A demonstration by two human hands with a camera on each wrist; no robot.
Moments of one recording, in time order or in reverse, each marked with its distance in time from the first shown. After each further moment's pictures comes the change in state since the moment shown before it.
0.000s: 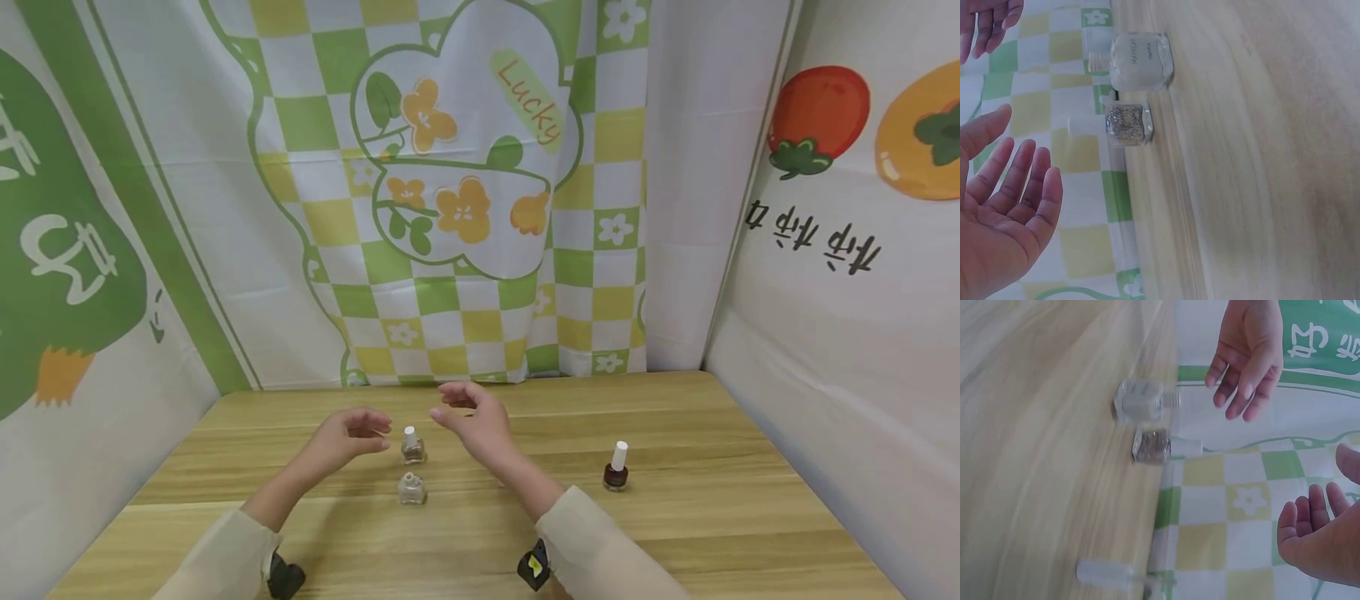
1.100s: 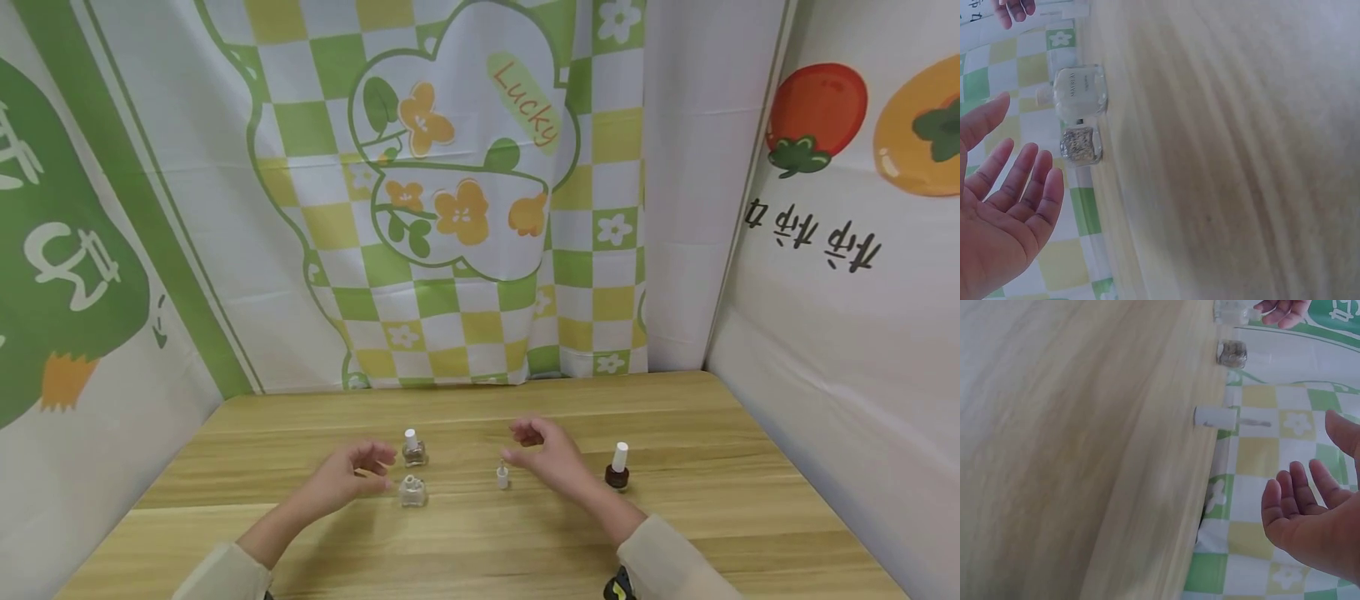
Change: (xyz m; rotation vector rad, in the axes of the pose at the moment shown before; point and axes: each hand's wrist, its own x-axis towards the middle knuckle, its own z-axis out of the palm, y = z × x) left_hand -0.031 -0.010 0.017 0.002 -0.098 0.025; right_hand -0.036 0.051 -0.081 -0.223 -0.102 0.105
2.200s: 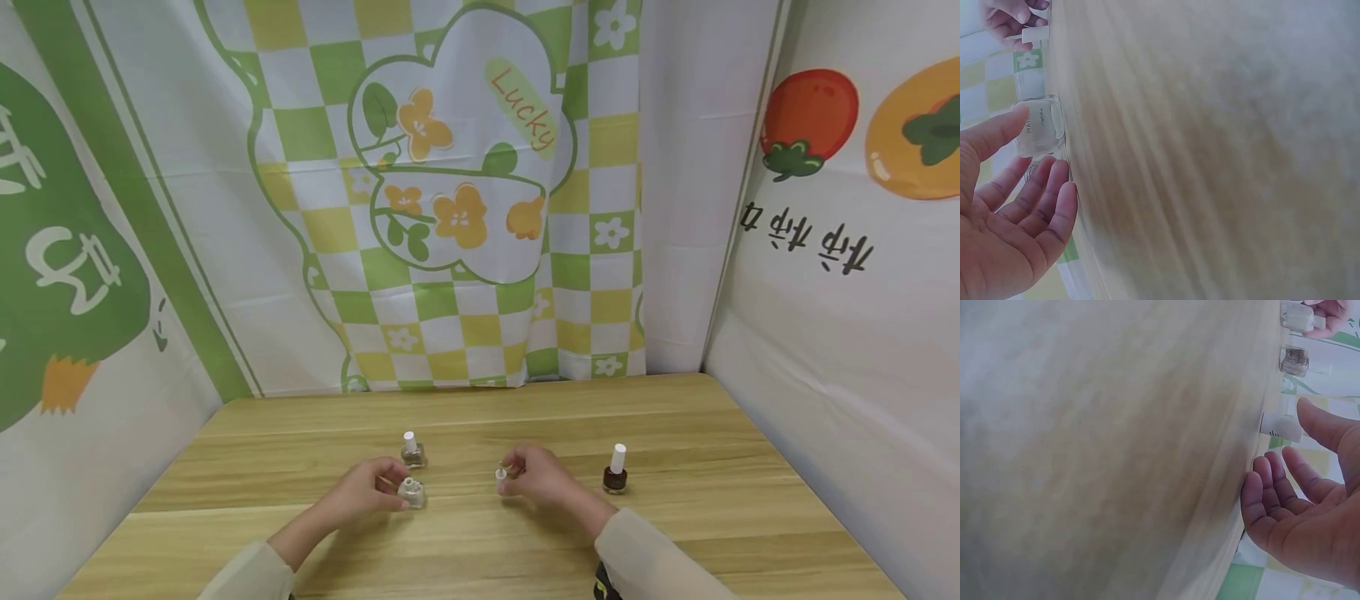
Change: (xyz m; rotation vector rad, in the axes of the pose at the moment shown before) left_hand 0.009 -0.015 0.026 0.087 -0.067 0.003; right_hand 0.006 0.028 0.020 -0.115 -0.174 0.043
